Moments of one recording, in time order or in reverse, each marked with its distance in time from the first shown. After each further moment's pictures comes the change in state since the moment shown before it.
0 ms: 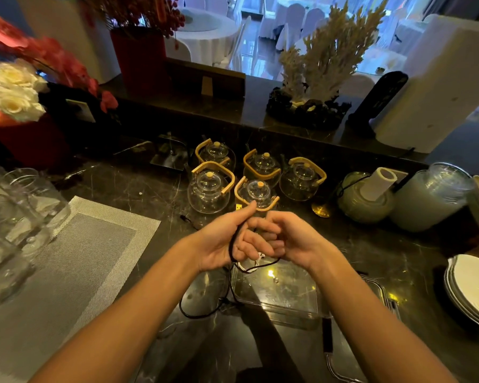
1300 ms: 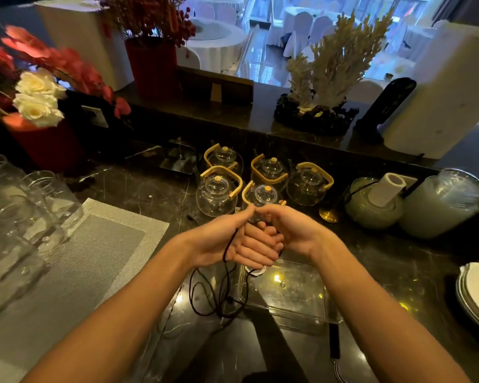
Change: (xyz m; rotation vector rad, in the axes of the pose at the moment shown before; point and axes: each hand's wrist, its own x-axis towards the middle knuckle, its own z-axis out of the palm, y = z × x) left_hand -0.014 0.006 -0.014 0.229 0.026 -0.016; right_hand 0.031 -0.016 0.002 -0.020 -0.176 0.117
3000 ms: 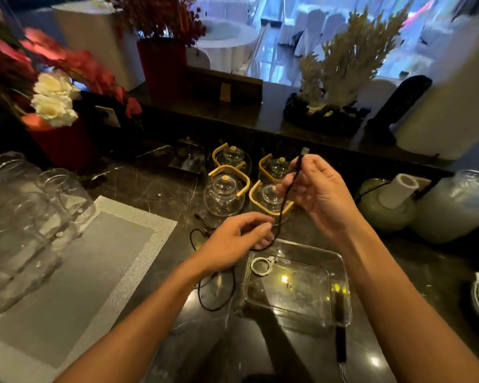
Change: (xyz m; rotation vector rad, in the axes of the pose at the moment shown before) left_hand 0.001 -0.026 0.012 0.390 0.384 0.500; right_hand -0.054 -0.035 0.016 -0.087 0.232 -0.790
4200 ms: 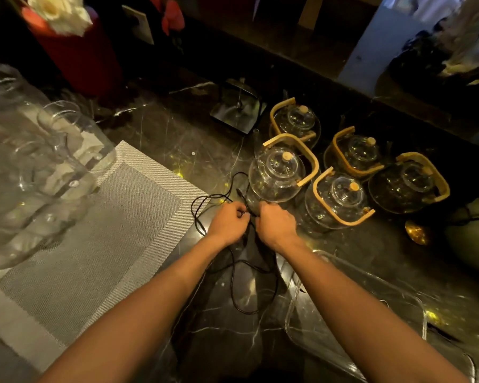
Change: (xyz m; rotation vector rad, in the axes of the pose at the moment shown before) left_hand 0.080 -0.202 -0.106 0.347 0.408 -0.573; right_hand 0.131 0.263 0.063 -1.619 -0.344 0.297
